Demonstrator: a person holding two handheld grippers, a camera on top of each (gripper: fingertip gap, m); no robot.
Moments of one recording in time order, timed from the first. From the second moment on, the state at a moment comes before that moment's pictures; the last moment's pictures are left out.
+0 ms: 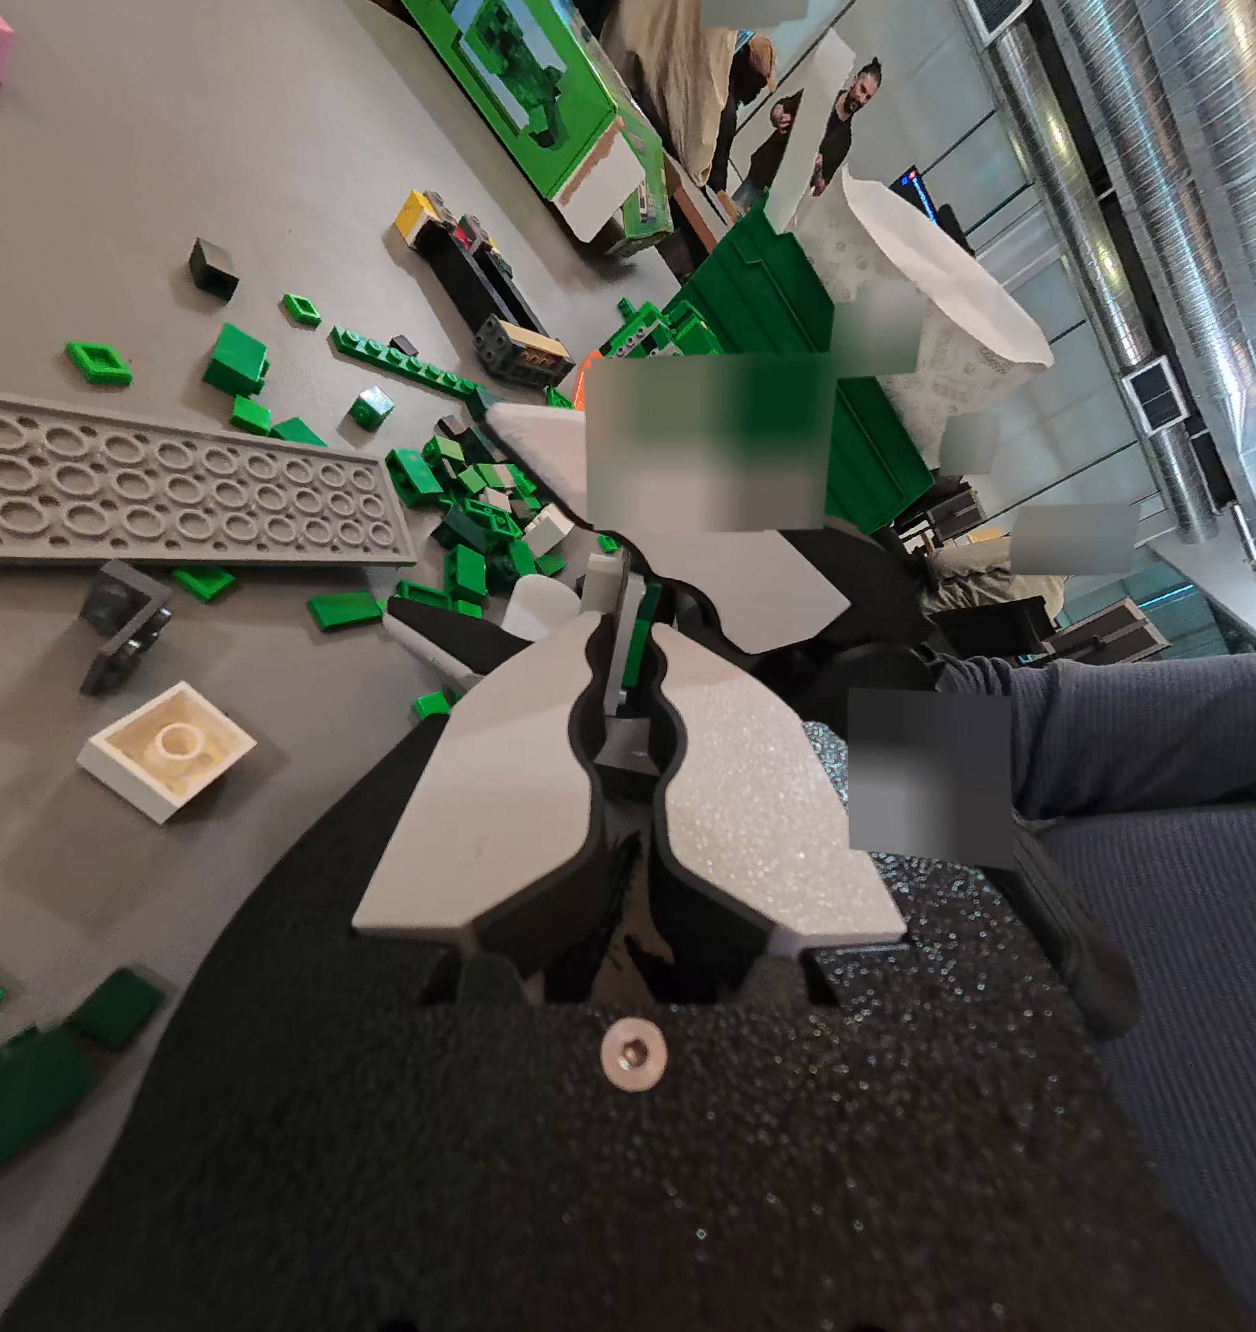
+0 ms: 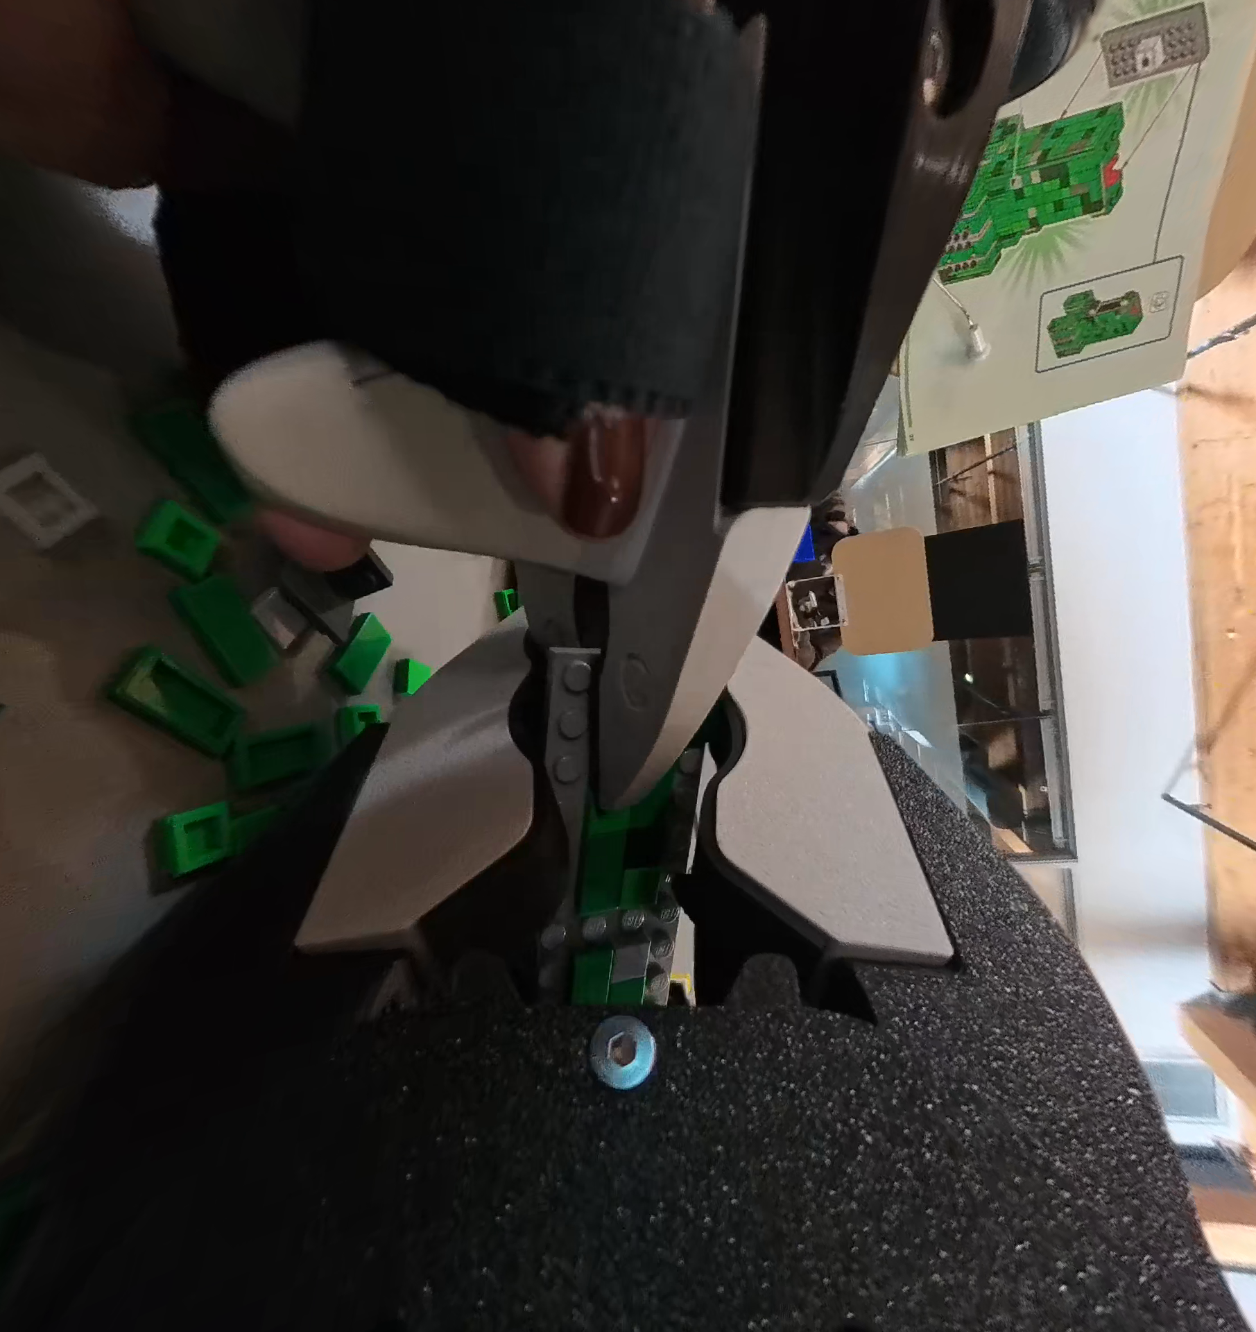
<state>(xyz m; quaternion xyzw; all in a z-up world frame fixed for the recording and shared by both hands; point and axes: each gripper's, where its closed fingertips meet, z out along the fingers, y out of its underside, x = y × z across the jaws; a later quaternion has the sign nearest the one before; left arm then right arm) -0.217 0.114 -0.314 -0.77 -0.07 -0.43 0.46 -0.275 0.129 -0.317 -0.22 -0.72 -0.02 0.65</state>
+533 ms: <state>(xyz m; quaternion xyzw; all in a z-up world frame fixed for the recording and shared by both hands) -0.219 0.112 -0.309 -0.74 -0.11 -0.51 0.43 -0.275 0.126 -0.311 -0.18 -0.70 -0.07 0.68</state>
